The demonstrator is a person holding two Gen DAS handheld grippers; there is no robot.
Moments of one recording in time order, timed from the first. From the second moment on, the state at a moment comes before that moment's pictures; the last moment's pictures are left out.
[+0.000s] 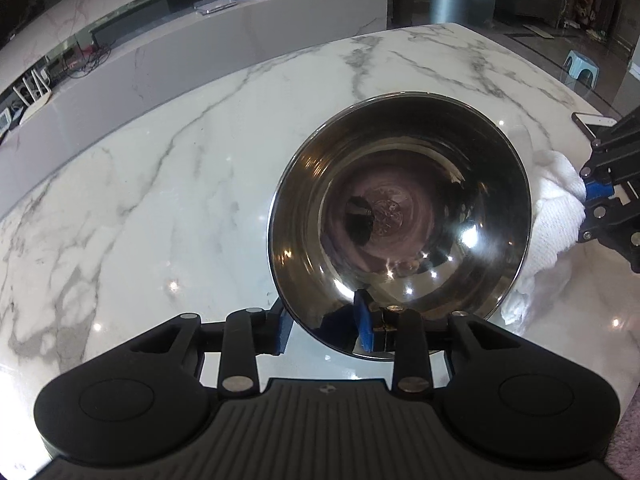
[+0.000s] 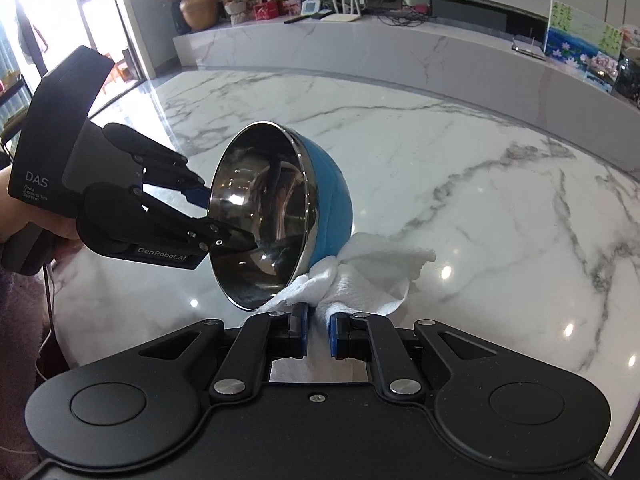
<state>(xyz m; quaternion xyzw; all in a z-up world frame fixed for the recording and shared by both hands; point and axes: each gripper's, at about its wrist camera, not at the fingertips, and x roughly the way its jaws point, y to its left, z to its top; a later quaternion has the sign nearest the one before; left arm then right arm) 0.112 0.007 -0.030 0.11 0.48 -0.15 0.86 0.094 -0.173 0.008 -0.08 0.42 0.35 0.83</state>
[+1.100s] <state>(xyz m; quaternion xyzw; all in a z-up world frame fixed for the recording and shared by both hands) 0.149 0.059 -0.042 -0.20 0.49 -0.12 0.84 0.110 -0.189 0.008 -0.01 0.40 0.28 0.87</state>
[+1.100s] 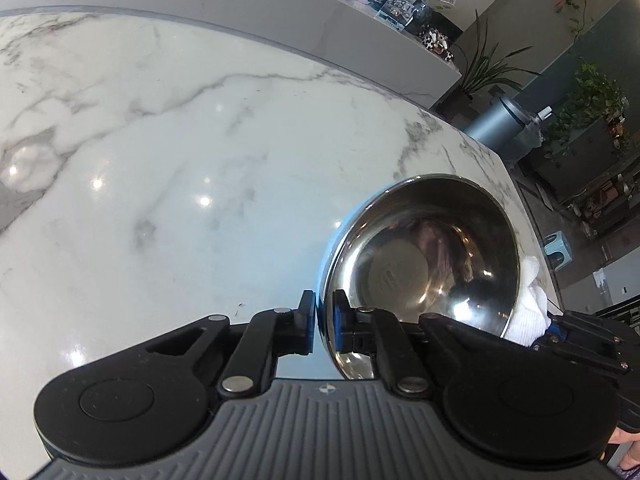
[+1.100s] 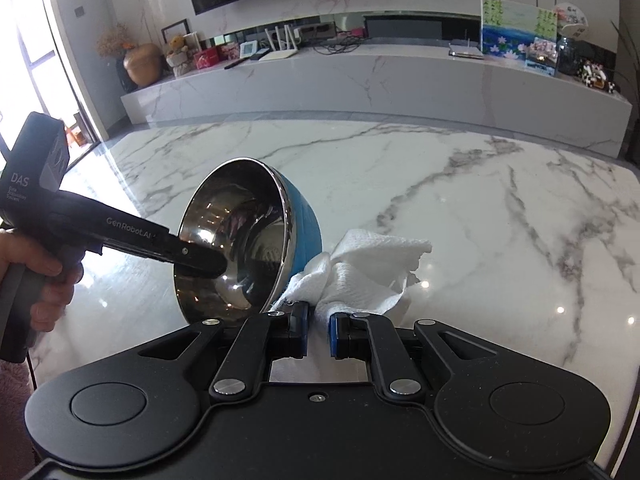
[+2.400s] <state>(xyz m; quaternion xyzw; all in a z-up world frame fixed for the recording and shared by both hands) 0.181 0.045 -0.048 -0.20 0.46 -0.09 0.86 0.137 -0.182 -0.010 0.00 0.39 0.25 0.89</state>
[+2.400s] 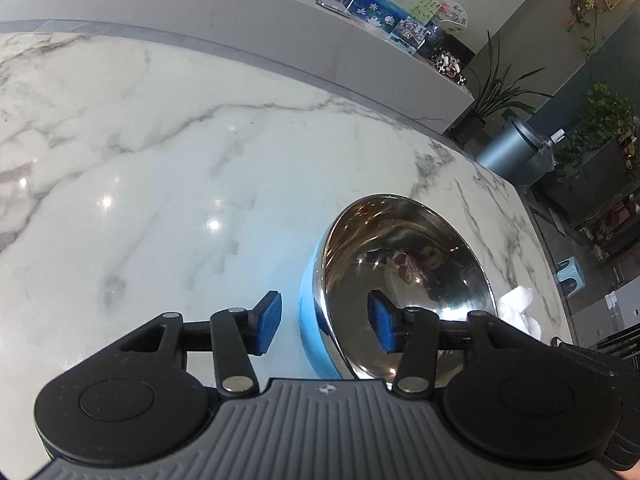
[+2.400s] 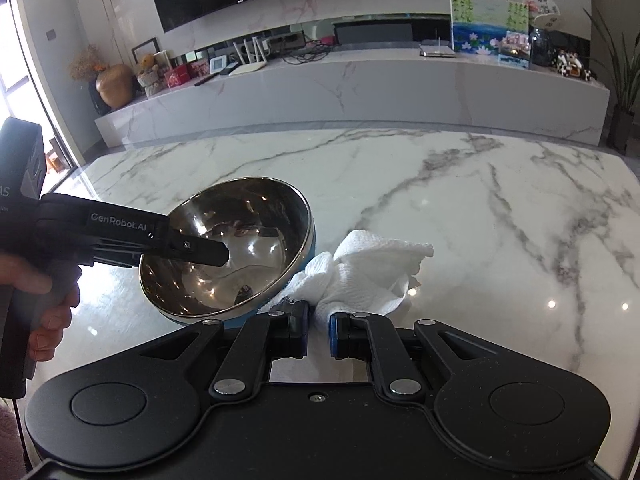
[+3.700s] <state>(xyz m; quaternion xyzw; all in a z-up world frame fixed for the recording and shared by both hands) 0.107 -0.002 -0.035 -0.10 0.52 -0.08 0.84 0.105 -0.191 -0.001 -0.04 0.39 0.28 0.88</state>
